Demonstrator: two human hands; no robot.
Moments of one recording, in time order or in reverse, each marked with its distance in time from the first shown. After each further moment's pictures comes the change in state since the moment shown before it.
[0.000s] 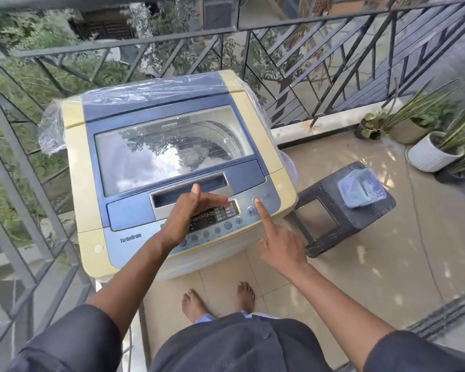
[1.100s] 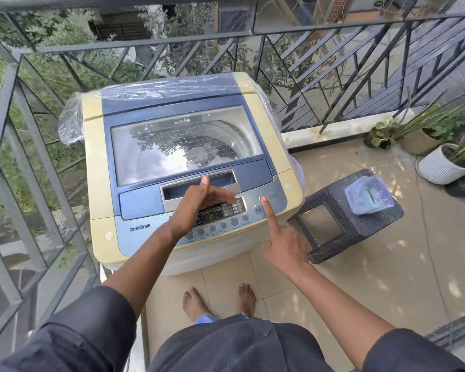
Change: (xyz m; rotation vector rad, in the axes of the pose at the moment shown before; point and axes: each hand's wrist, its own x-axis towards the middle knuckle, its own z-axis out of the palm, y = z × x) left_hand 0.003 0.000 0.001 -0.018 0.049 -0.012; right_hand -0.005 -0.008 -0.004 -0.013 -0.052 0.054
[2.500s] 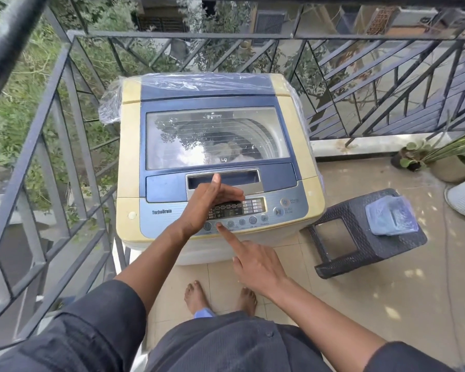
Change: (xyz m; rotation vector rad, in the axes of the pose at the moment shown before) left_hand -0.021 -0.009 -0.011 -0.087 0.132 0.018; right_hand -0.021 -0.065 0.034 -0.089 -0.132 -0.528
